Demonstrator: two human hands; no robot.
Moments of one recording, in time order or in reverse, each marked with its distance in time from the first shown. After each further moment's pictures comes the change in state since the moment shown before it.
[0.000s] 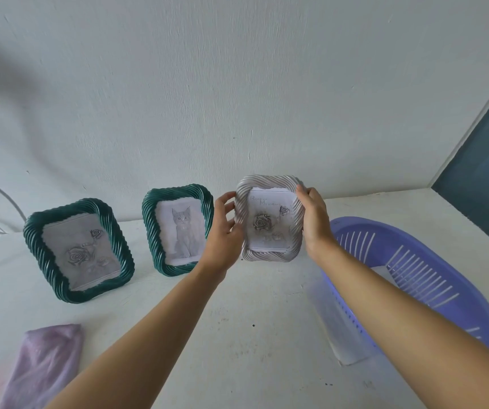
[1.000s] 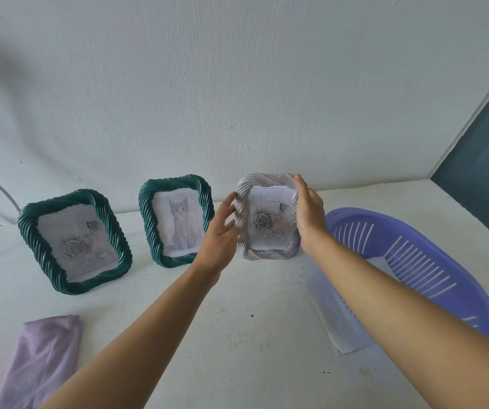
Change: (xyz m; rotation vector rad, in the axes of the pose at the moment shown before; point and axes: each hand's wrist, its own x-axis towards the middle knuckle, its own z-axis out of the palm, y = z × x) left_hand -0.014 -0.008 -0.006 0.036 -0.064 -0.137; right_hand 0.002 0.009 0.005 -0.197 0.150 0.117
